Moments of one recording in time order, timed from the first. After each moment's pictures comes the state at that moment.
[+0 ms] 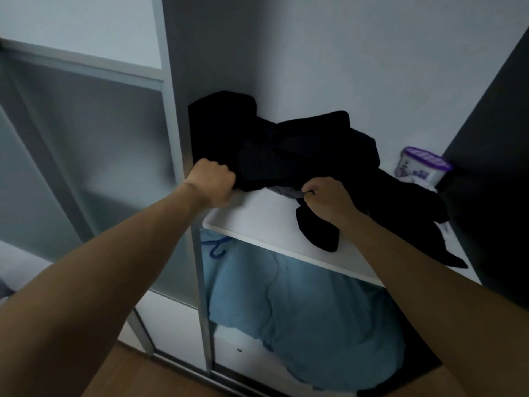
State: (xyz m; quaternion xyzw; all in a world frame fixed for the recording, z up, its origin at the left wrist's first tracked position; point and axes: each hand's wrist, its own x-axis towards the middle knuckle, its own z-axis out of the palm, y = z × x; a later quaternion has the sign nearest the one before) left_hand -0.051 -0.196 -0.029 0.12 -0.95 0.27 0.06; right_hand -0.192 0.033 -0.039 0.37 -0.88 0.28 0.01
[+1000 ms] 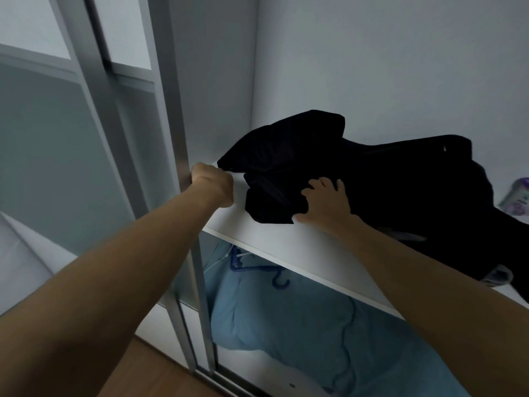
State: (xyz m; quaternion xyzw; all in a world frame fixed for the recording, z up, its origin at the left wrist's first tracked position) left_hand -0.005 -0.402 -0.019 0.32 -0.92 0.19 -0.12; right_hand -0.170 -0.221 -0.070 0.45 -0.88 -0.05 0.10
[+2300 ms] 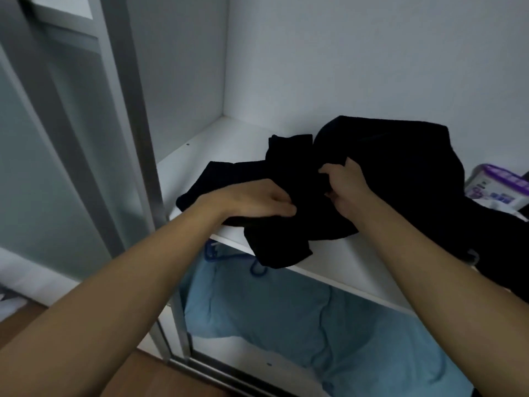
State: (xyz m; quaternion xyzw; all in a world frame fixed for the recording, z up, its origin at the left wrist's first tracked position) left_hand -0.036 -0.342 -0.042 0.01 -0.91 -0.40 -0.05; right_hand -0.167 -0.188 -0.023 0.13 -0.68 0.69 -0.20
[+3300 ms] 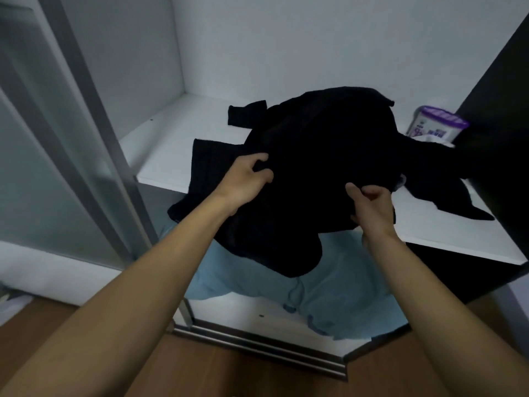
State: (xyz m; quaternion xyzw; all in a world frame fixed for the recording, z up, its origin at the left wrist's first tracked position) left_hand 0.004 -0.198 -0.064 0.11 -0.76 -0.62 0.15; right_hand -0.099 0.035 -0.094 -0.02 -0.75 0.65 -0.06
